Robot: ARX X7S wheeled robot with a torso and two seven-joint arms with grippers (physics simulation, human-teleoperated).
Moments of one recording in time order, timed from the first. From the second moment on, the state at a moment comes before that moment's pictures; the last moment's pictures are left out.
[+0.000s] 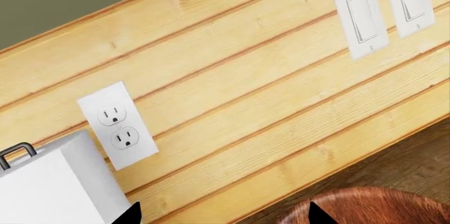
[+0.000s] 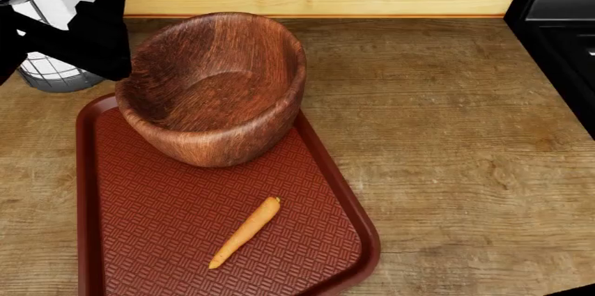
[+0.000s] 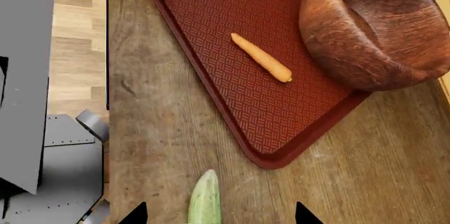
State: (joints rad) left arm -1.21 -0.93 0.19 0.66 -1.20 -1.11 -0.43; right arm 2.33 1.32 -0.67 -0.84 2.52 1.51 -0.01
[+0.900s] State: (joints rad) left arm -1.17 -0.93 0.19 0.66 -1.19 -1.08 -0.42; right arm 1.41 1.42 0.00 -1.02 2.24 1.54 -0.18
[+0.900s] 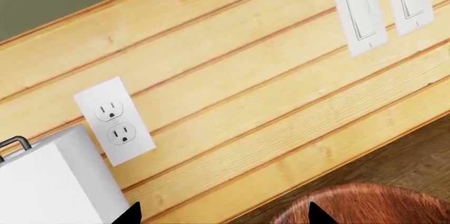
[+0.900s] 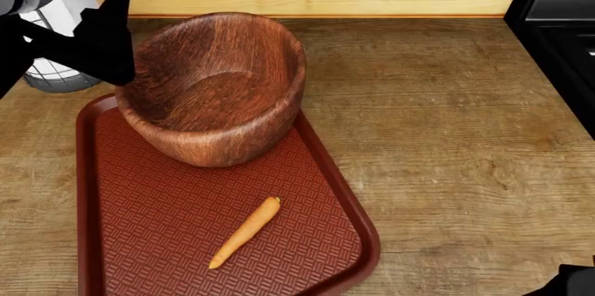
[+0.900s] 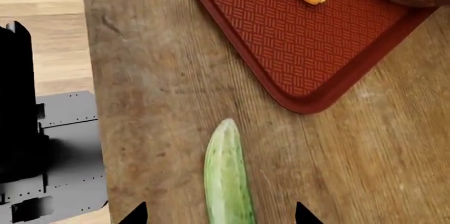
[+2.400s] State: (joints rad) left arm -1.08 -0.95 0.20 0.65 -1.14 -1.00 -0.39; right arm 1.05 1.20 -0.15 -1.03 1.98 1.57 -0.04
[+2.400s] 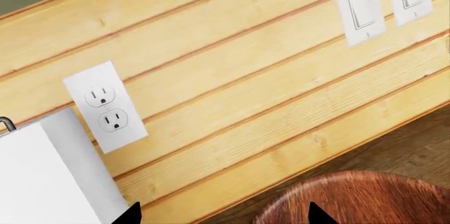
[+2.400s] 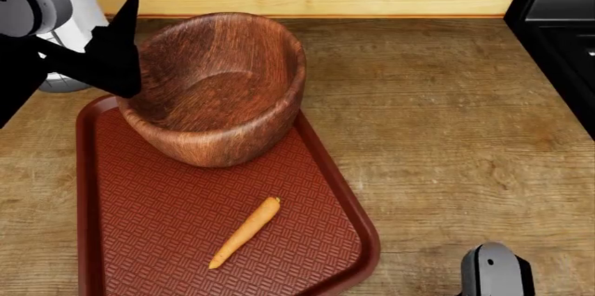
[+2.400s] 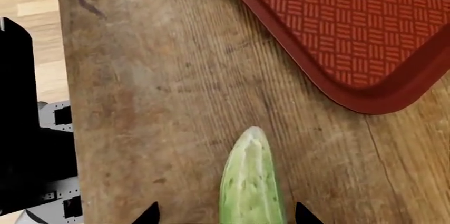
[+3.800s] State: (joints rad) left arm -1.02 -0.99 0.16 0.66 -1.17 -0.95 -0.40; right arm 1.93 1.13 -0.76 -0.85 1.62 1.49 -0.38
